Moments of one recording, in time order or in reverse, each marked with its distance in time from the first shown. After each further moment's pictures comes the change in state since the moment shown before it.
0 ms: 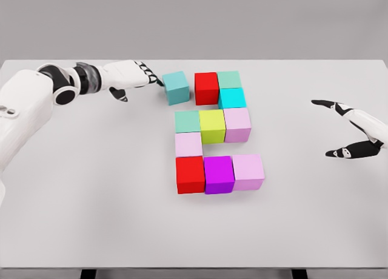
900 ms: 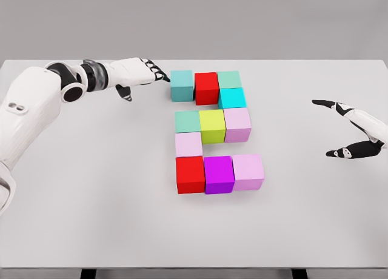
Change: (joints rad) left arm -0.018 -0.048 0.011 0.051 0.001 0.000 -0.004; right arm 0.002 0.000 -0.002 0.001 0.000 0.000 0.000
